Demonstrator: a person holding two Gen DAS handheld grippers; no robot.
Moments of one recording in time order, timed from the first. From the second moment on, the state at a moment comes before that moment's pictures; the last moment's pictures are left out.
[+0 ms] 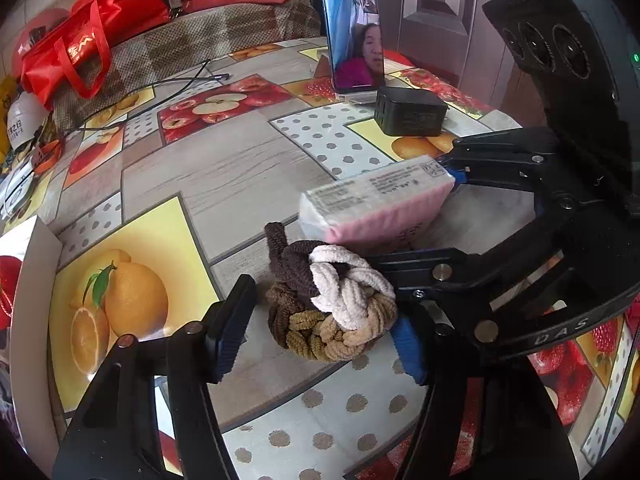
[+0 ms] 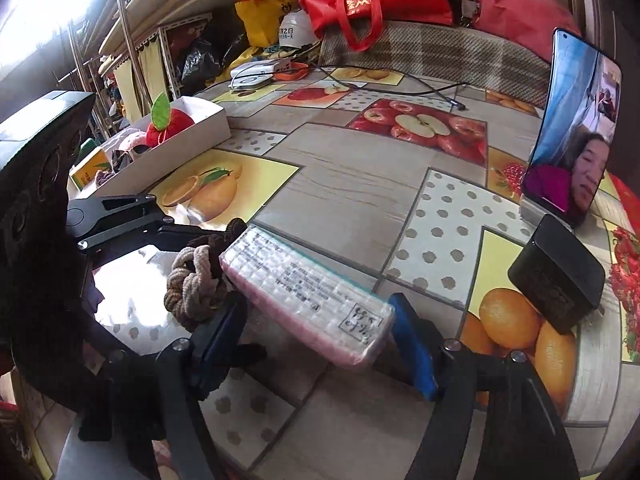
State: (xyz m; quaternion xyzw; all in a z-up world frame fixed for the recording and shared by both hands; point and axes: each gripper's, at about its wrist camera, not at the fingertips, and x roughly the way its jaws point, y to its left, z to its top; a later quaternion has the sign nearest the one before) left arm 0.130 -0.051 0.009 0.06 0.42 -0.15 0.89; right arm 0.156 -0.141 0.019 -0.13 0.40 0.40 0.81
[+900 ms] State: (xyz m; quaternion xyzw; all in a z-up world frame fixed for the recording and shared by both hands) left arm 0.044 -0.003 0.054 0.03 0.22 0.00 0.97; right arm 0.063 -0.151 0.063 -0.07 0.22 0.31 0.92
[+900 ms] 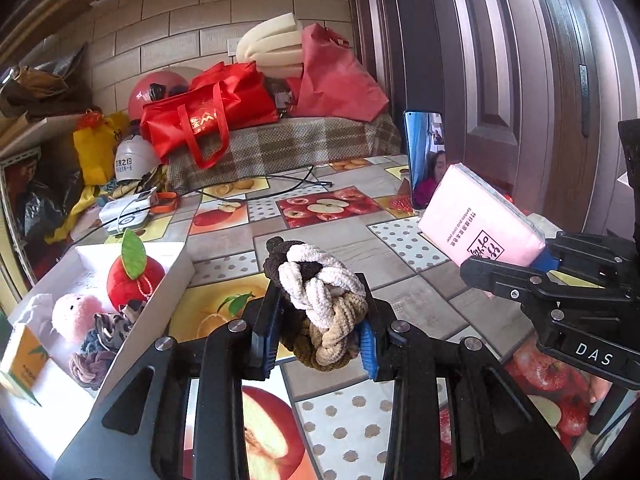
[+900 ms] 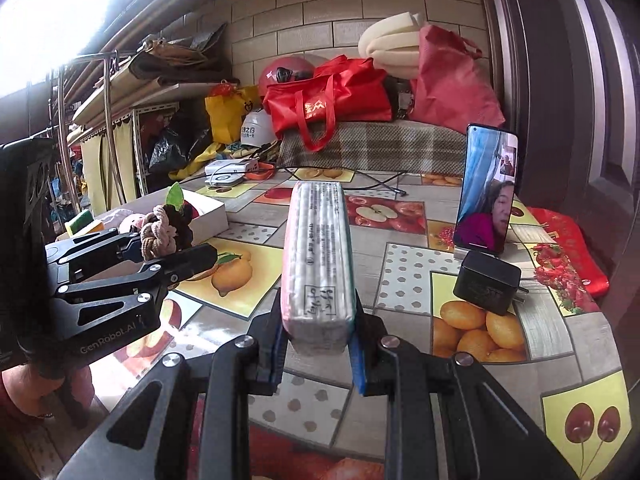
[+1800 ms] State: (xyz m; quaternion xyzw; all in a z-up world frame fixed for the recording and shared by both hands) left arm -0.026 0.073 0.054 0.00 0.21 0.06 0.98; right arm 0.003 -0.083 0.064 -0.08 0.19 0.32 0.92
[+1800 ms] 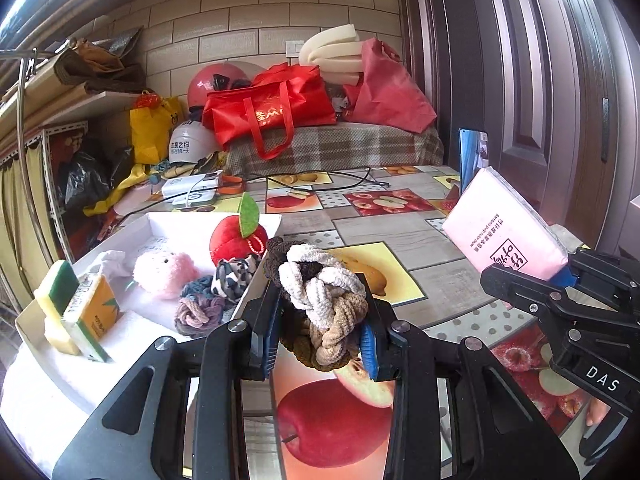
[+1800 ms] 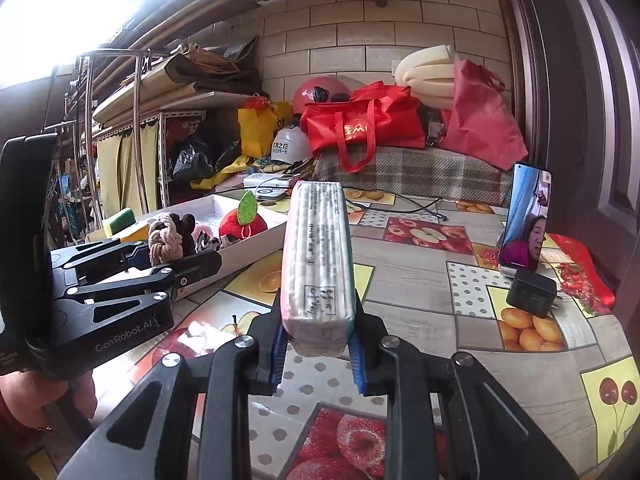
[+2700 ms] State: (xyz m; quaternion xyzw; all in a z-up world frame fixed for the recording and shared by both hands) left arm -0.030 0.207 0.045 -0.01 0.24 0.17 0.96; right arm -0.008 0.055 0.055 -0.11 0.21 0.42 0.88
